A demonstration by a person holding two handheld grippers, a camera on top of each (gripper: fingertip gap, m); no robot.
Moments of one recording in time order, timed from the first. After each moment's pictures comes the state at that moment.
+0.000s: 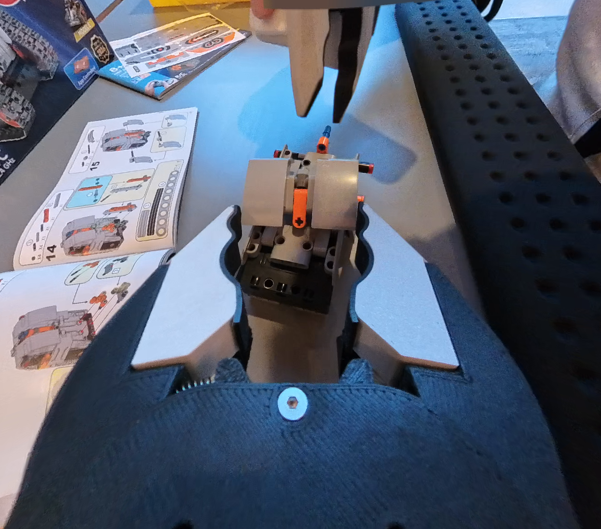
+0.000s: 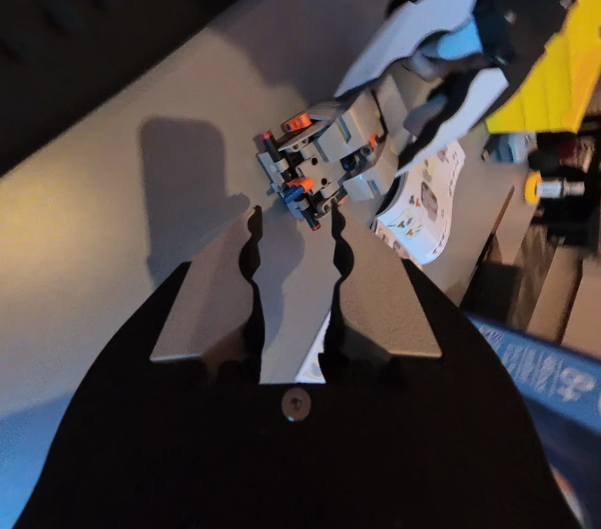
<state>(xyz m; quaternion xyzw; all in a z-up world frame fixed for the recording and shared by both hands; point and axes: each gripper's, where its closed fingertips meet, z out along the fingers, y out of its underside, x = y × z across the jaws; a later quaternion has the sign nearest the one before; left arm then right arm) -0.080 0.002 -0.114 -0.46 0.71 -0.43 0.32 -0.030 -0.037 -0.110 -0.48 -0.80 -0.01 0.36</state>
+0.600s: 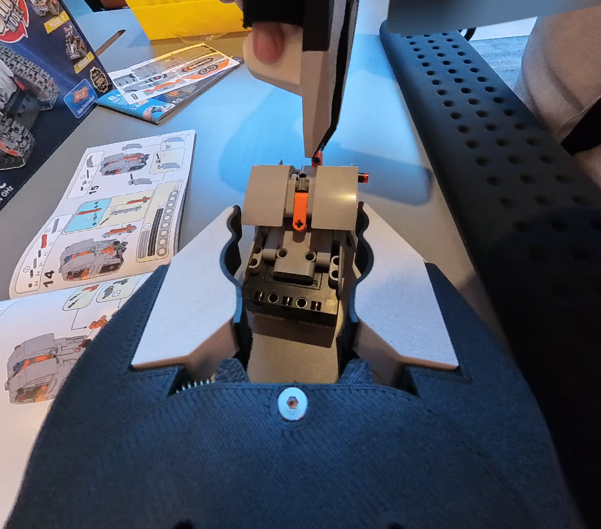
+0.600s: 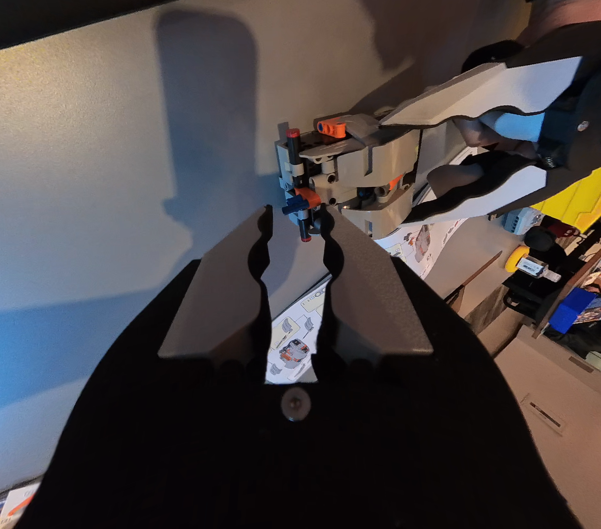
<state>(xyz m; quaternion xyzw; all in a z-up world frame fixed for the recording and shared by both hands) -0.074 0.000 -0.109 -0.43 0.71 -0.45 0.33 -0.036 -0.033 -0.123 -0.35 -0.90 -0.08 0.25</state>
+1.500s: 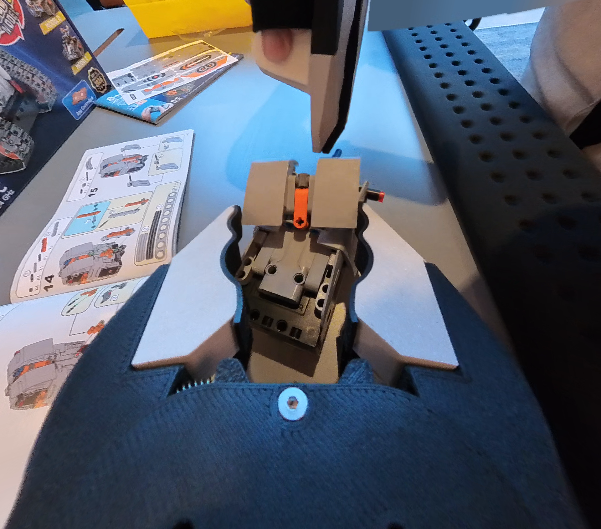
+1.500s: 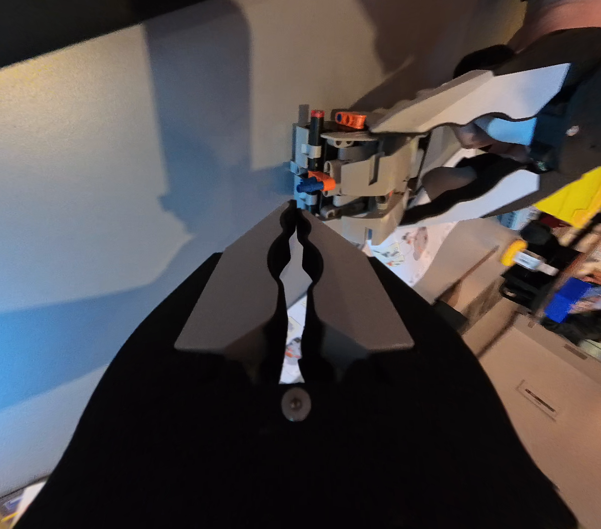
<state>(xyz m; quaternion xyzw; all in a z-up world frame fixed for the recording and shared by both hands) -0.072 -0.003 -0.112 -0.42 0.72 -0.44 0.34 -0.041 -0.036 -0.123 -0.36 -0.90 -0.09 0.25</state>
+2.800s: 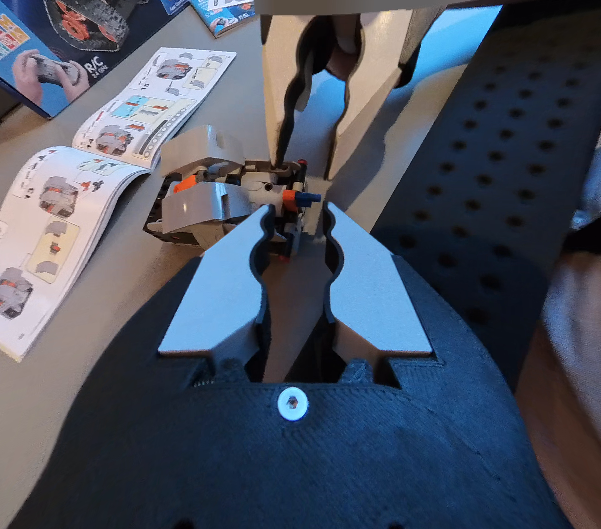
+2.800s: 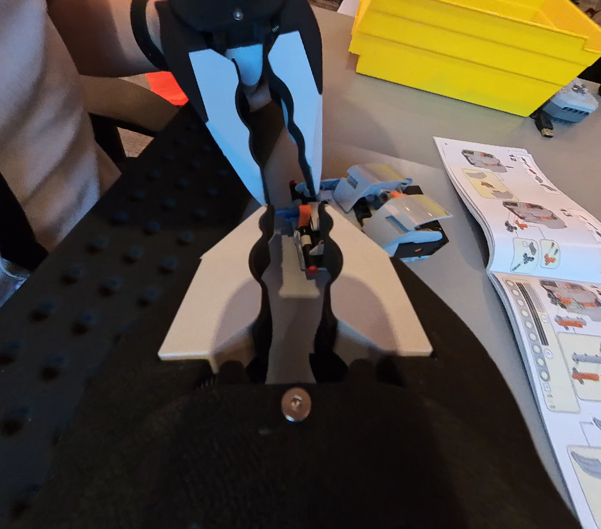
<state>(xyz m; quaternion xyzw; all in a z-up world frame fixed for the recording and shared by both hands) -0.104 -0.068 -0.116 -0.63 0.61 -0.26 0.42 -0.102 -0.066 -0.100 -0.63 -0.56 0.29 0.46</state>
